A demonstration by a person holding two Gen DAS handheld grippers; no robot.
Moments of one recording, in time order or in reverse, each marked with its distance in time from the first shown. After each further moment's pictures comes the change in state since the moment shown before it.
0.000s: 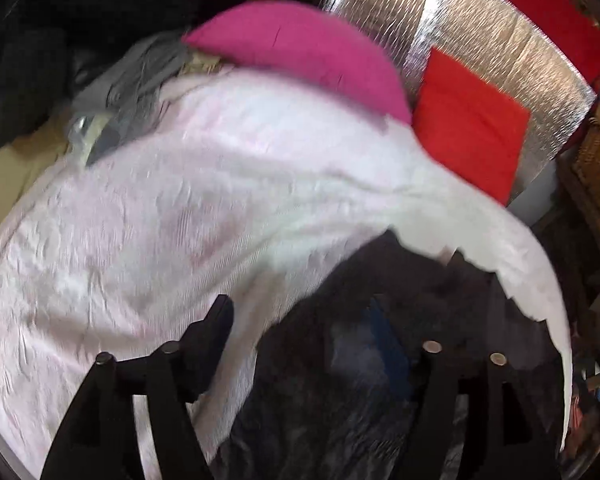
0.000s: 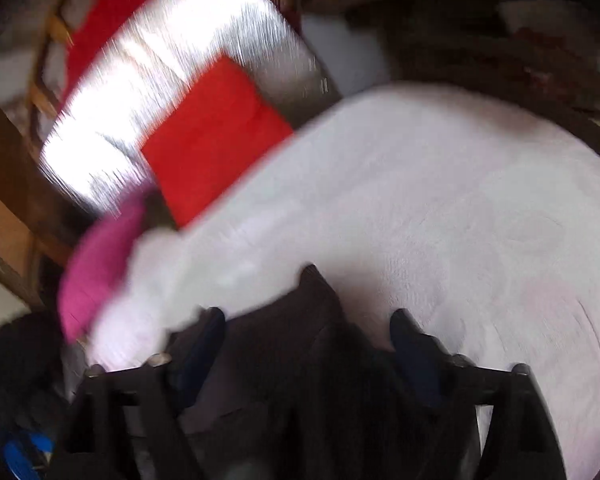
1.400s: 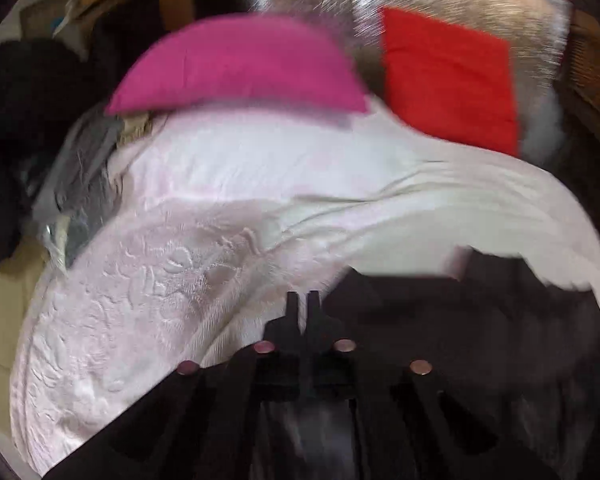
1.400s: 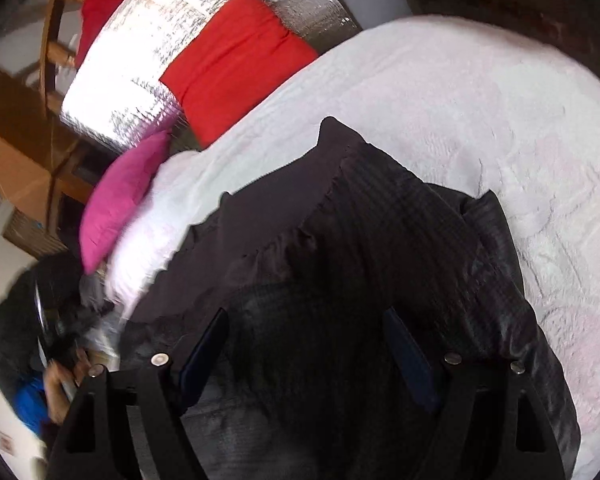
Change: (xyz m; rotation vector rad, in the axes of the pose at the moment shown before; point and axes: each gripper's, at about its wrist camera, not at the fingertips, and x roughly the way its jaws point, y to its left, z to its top) left arm 0.034 -0.075 0.018 0.319 0.005 0.112; right arm 0.003 0.001 -0.071 0.001 0.271 0.071
